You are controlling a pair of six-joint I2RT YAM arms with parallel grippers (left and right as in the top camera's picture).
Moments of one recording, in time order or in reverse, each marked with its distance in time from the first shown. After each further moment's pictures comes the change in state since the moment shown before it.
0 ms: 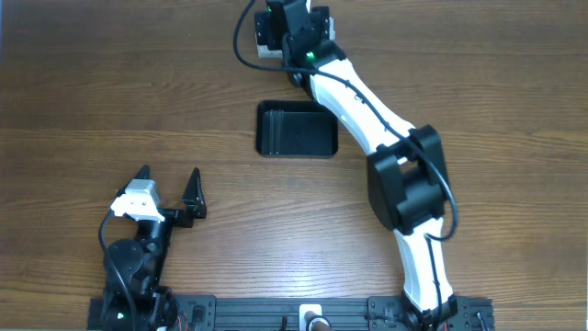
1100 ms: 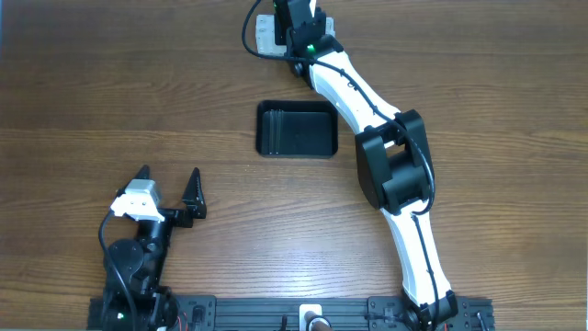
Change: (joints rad) left arm 0.000 0.000 0.000 0.000 0.000 0.000; right arm -0.045 0.159 0.116 0.006 0.025 0.016
